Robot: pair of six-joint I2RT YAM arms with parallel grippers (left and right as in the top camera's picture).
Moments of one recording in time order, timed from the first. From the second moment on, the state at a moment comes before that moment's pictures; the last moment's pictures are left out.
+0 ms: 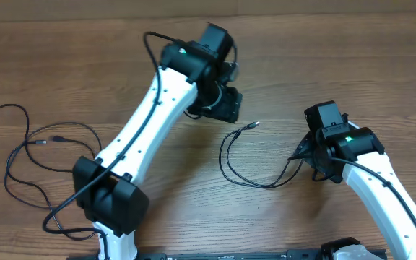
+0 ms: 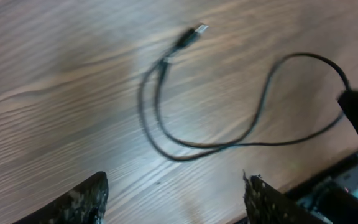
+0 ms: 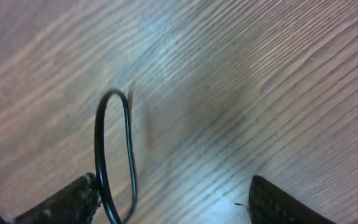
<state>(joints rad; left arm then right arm) -0.55 1.96 1.96 -1.36 0.27 -0.23 0.23 1.29 0.95 -1.05 0.21 0.87</state>
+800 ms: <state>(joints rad) -0.85 2.15 1.96 -1.05 0.45 -0.22 -0.43 1.26 0.95 -1.04 -0.09 0.68</state>
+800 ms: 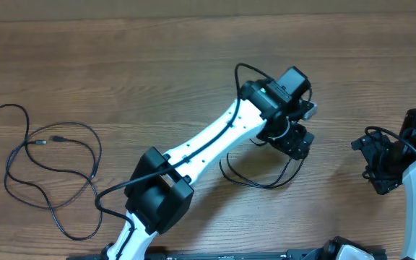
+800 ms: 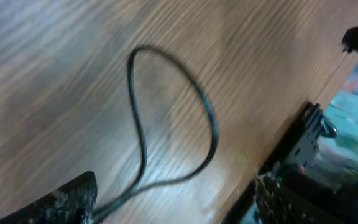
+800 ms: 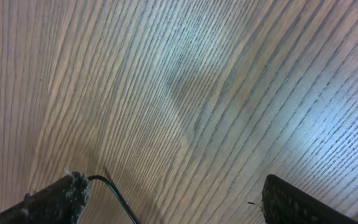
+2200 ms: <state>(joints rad) -0.88 2.21 2.11 -1.27 -0.14 -0.23 -0.43 1.26 0.95 -1.06 -0.10 0.62</state>
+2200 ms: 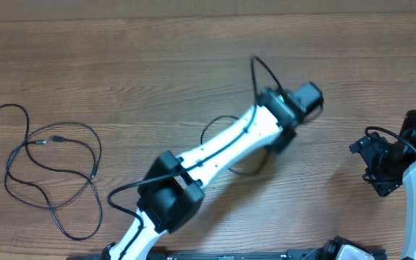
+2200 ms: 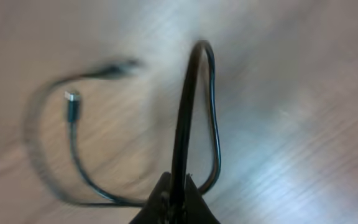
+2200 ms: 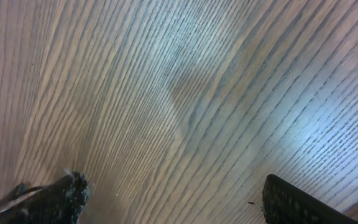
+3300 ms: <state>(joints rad) 0.24 1.88 2.48 -1.68 -0.38 -0.46 -0.44 1.26 0.95 -1.07 -0.10 0.56</state>
